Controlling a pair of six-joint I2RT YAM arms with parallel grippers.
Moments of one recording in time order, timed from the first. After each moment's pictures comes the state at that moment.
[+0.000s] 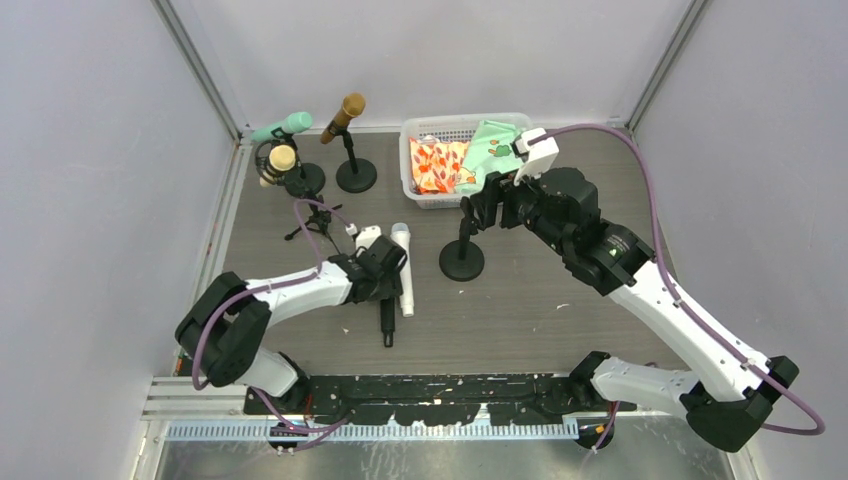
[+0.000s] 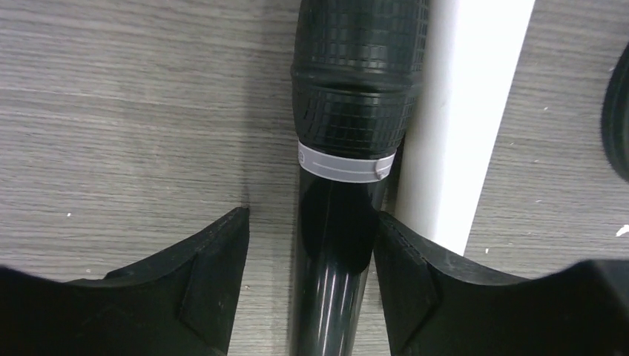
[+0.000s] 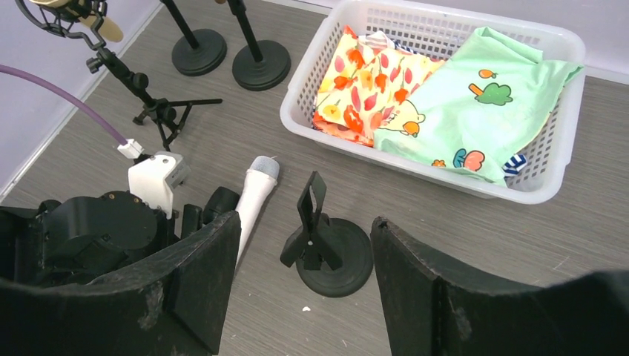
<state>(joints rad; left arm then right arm) -0.74 1.46 0.76 -0.39 -0.34 -0.85 0.71 1.06 1.23 -0.43 0.21 0.20</state>
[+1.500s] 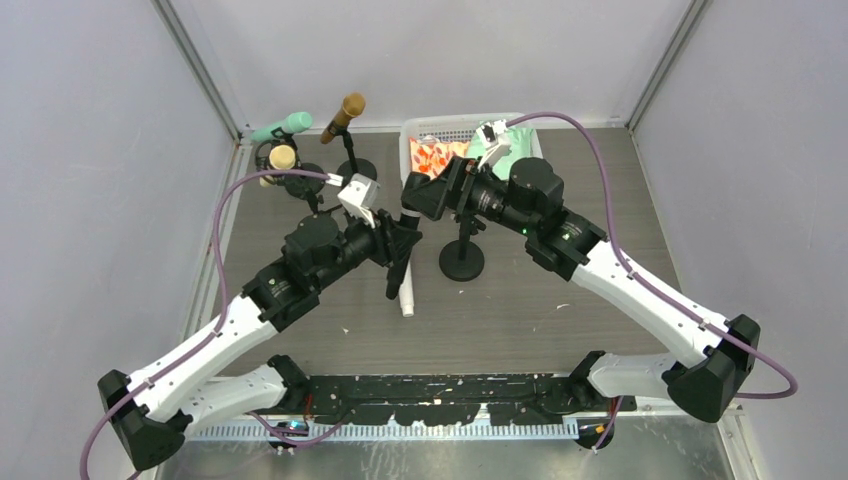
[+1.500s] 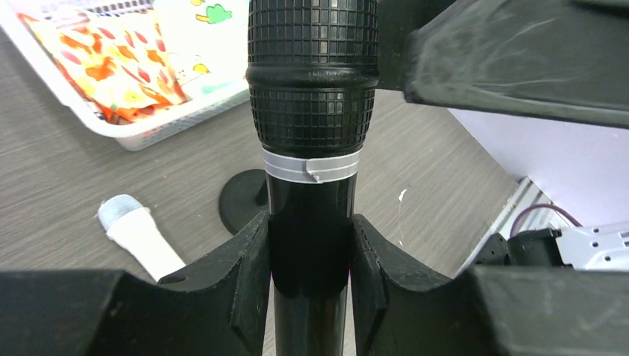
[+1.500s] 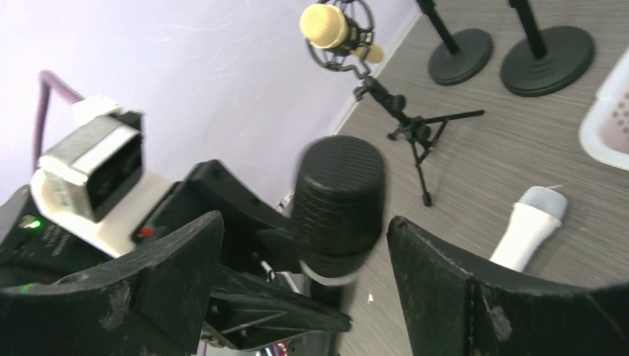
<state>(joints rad) -0.80 0.90 0.90 -0.13 -0.02 -0.36 0.75 1.23 1.21 -0.06 -0.20 0.71</state>
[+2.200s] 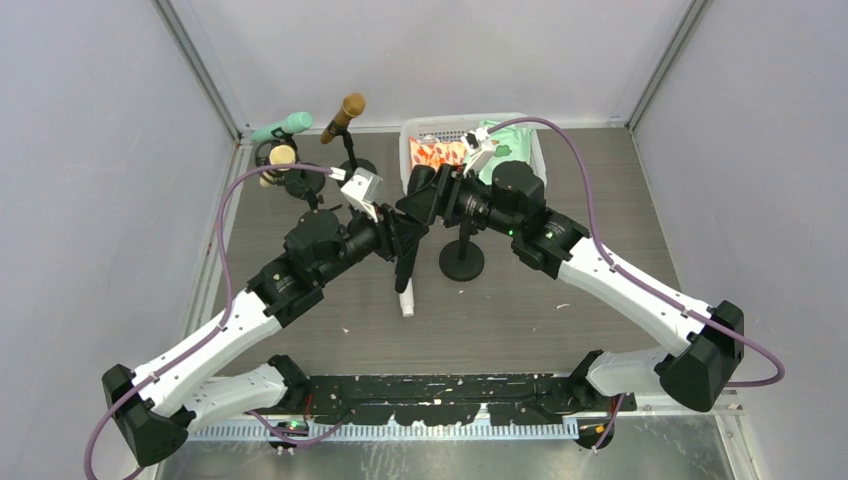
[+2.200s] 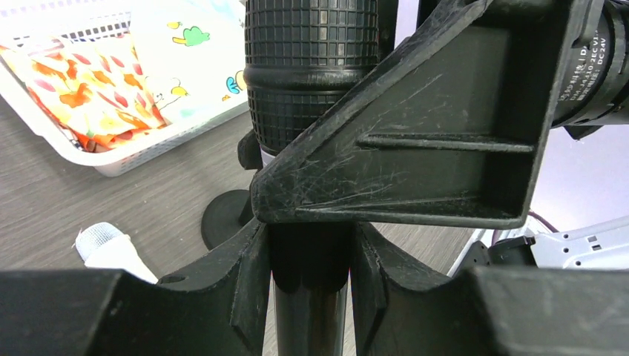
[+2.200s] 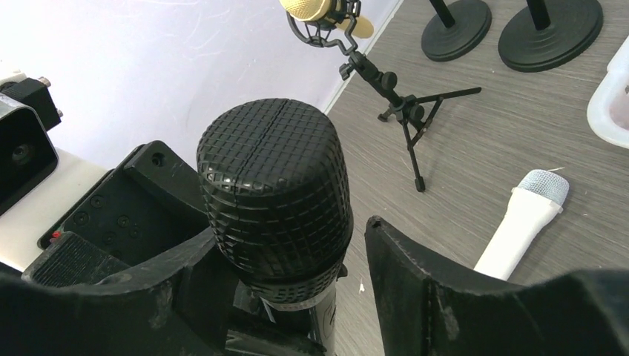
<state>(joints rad) -0.80 0.94 0.92 -0.05 0.05 -0.37 0.78 1.28 1.19 -0.01 -0.21 0.71</state>
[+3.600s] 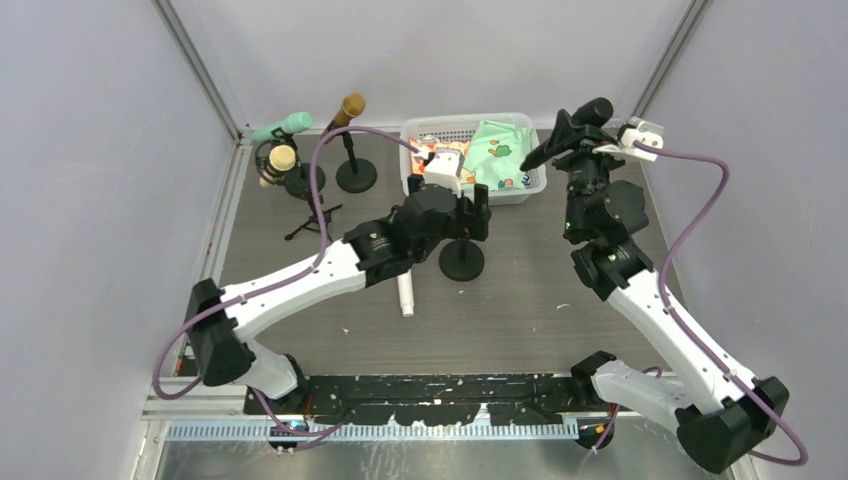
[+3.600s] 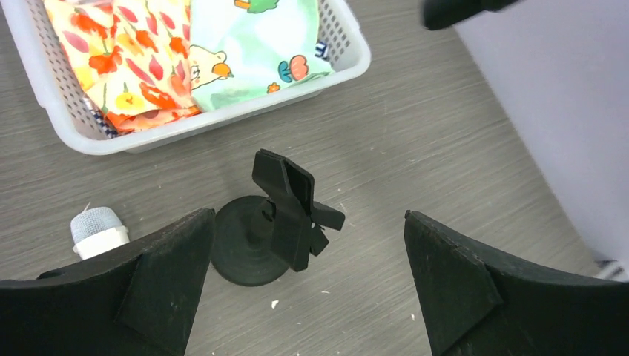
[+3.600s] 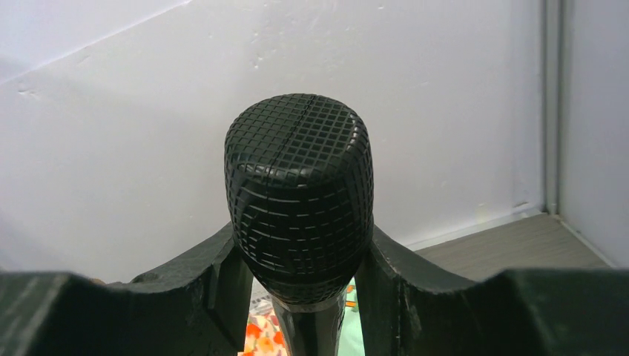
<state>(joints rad) -1.02 1.43 1.32 -0.20 -0.45 -0.47 0.50 1.03 1.00 0.46 0.62 0.15</state>
